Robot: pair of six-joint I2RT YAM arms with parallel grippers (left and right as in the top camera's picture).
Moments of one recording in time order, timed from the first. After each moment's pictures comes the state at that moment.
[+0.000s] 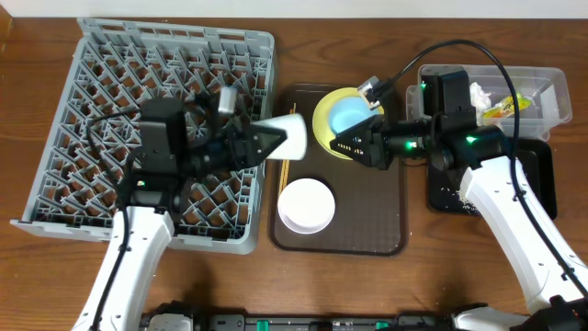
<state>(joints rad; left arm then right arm) -0.07 1.22 0.88 -0.30 0.90 -0.57 0.26 1.46 1.18 -0.59 -0.93 0.02</state>
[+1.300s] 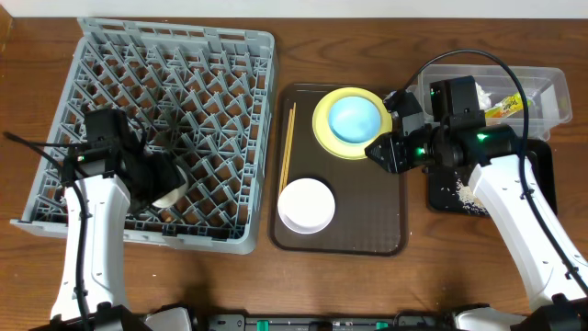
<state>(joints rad) 0.25 1.37 1.05 -1.04 0.13 -0.32 0.21 1.46 1.18 -0.80 -0.52 -0.01</state>
